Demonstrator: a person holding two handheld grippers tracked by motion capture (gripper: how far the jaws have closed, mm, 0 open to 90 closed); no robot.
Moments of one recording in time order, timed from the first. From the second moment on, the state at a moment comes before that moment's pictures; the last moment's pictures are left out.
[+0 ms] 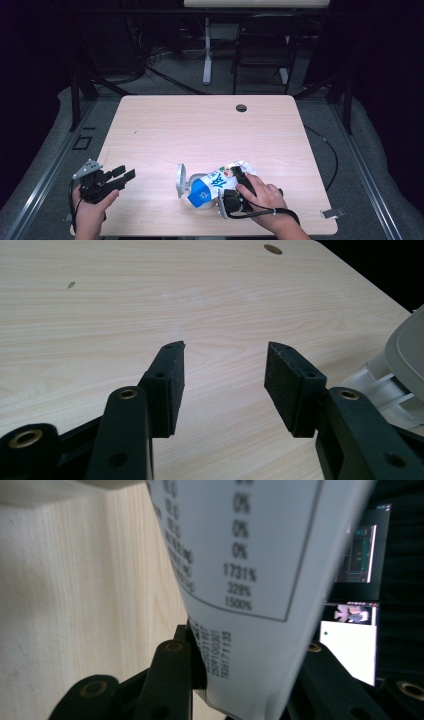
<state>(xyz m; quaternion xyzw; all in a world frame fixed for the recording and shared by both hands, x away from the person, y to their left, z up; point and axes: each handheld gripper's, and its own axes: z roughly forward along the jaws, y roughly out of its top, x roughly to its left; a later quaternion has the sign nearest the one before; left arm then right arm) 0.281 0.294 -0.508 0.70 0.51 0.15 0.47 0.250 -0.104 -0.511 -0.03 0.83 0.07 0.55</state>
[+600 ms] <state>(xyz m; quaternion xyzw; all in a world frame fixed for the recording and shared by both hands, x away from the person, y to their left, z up) 0.286 0.291 -0.505 0.70 0.51 0.14 0.48 0.255 -0.113 -0.521 0.06 0.85 0.16 0.49</state>
